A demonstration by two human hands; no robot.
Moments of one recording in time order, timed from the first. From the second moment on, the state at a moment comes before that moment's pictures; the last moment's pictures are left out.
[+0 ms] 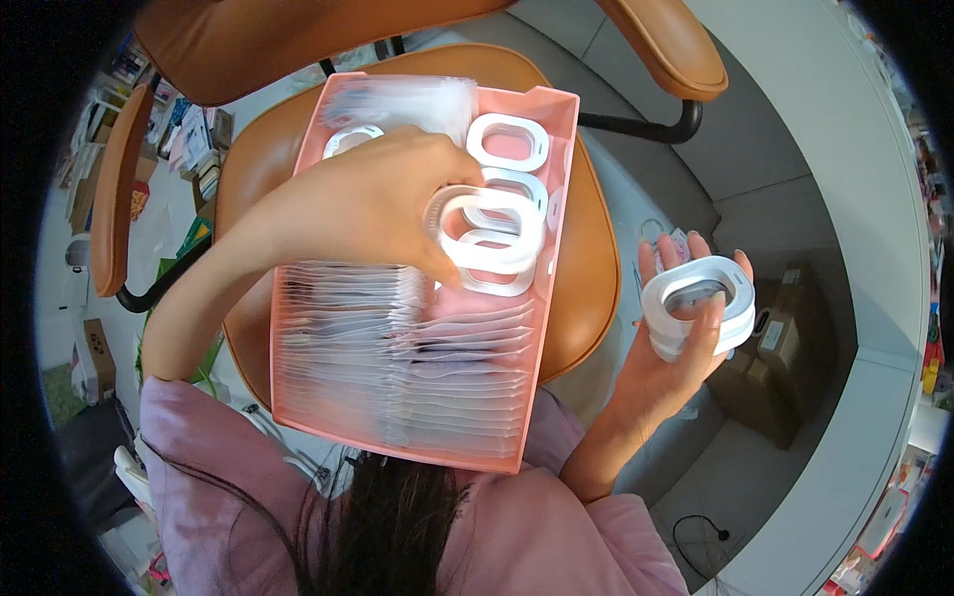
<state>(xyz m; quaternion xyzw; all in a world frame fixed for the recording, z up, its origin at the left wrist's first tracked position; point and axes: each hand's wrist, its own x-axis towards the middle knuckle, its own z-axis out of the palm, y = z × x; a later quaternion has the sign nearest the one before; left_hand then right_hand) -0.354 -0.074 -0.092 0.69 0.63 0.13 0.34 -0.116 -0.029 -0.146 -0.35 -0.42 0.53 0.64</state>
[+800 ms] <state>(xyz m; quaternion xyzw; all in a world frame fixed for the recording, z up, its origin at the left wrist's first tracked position) -0.310 -0.085 -0.144 0.82 0.57 0.00 0.06 -0.116 -0.039 -0.146 -0.33 -0.42 0.61 0.59</state>
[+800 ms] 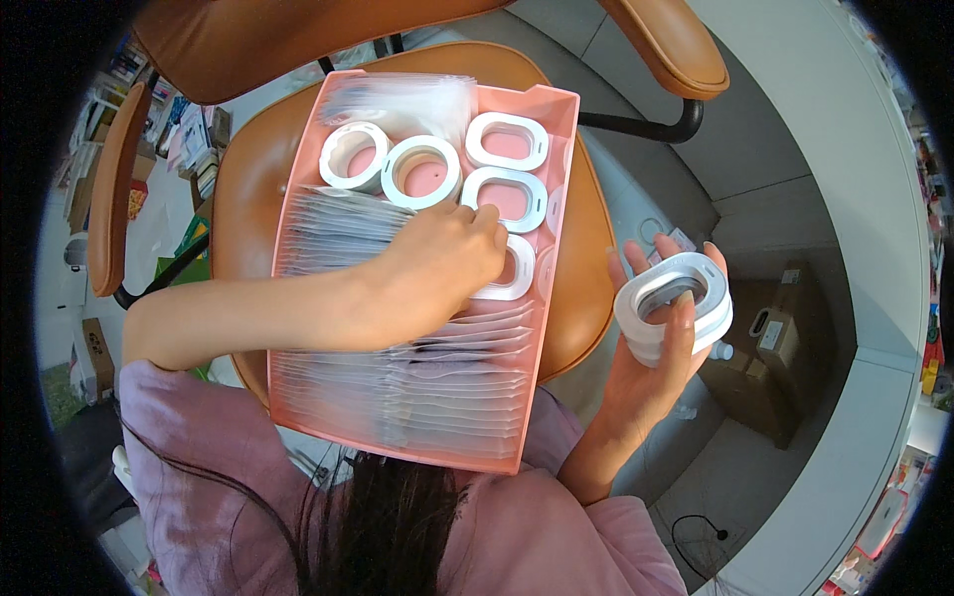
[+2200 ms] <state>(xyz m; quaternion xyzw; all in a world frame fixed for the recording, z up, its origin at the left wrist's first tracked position) -0.344 -0.090 -0.104 0.54 0.47 0.48 0.51 -0.111 -0.034 -0.129 -0.23 -0.74 0.54 0.32</state>
